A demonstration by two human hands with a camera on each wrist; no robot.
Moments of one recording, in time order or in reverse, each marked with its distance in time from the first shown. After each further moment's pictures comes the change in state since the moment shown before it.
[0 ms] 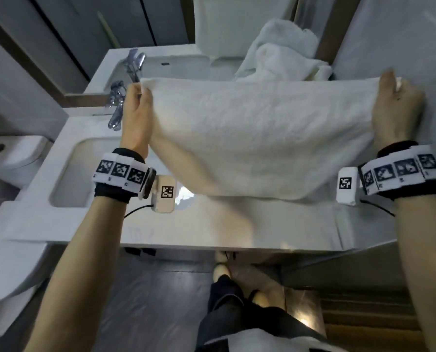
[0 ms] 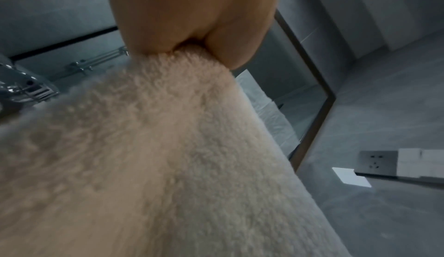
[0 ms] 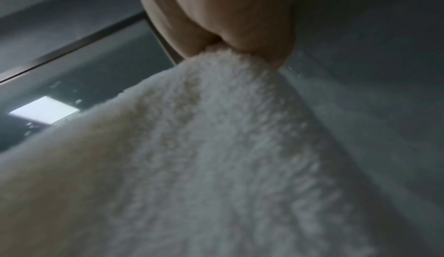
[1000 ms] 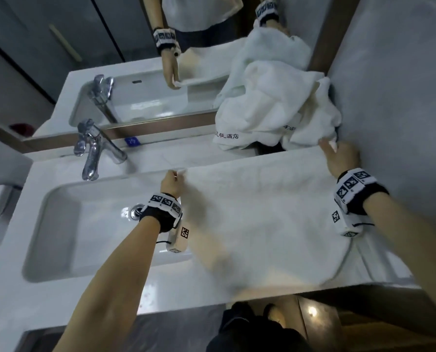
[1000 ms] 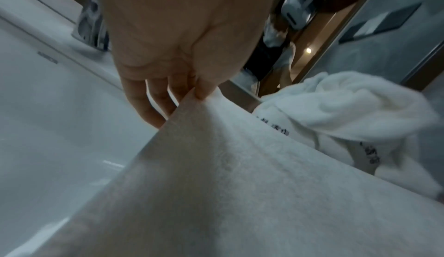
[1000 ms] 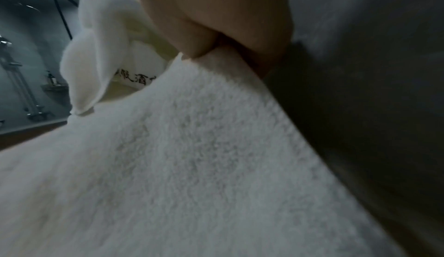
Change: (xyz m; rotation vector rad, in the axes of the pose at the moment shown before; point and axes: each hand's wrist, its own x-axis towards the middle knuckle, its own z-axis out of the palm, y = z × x) left_hand 0.079 -0.184 0.065 0.622 -0.375 -0.440; right_hand -0.007 0.069 0.119 -0.262 -0.398 0.282
